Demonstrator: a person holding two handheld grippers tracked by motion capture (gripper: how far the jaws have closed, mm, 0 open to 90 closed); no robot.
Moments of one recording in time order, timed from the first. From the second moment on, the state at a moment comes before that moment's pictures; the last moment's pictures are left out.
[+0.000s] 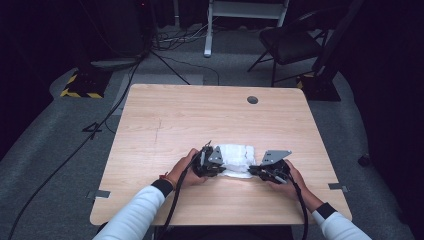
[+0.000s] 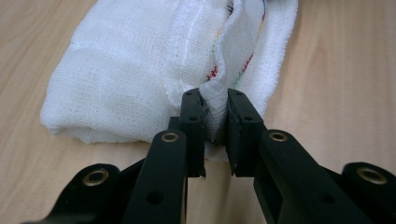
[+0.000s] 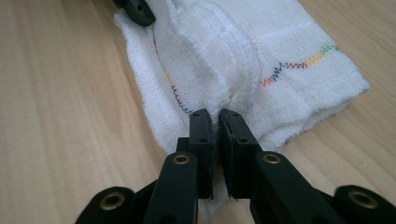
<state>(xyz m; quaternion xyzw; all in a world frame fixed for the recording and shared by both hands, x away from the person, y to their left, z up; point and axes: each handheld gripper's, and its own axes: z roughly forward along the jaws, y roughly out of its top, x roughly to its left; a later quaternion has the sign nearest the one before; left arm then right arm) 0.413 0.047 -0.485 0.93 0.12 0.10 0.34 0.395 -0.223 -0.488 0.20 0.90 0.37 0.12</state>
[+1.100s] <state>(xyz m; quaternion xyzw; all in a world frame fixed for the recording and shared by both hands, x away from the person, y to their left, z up) 0.403 0.074 -0.456 0.92 0.15 0.11 0.35 0.406 -0.230 -0.462 0.22 0.89 0.38 0.15</state>
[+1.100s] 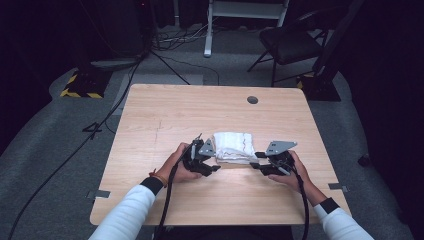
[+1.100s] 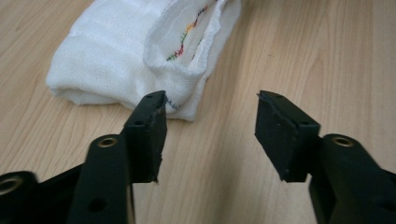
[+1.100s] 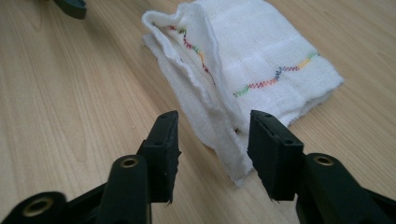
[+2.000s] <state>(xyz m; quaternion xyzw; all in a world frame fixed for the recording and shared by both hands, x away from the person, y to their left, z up) 0.362 0.118 -0.449 0.91 0.20 0.19 0.30 0.372 -0.281 -0.449 0.25 0.88 0.35 0.20</state>
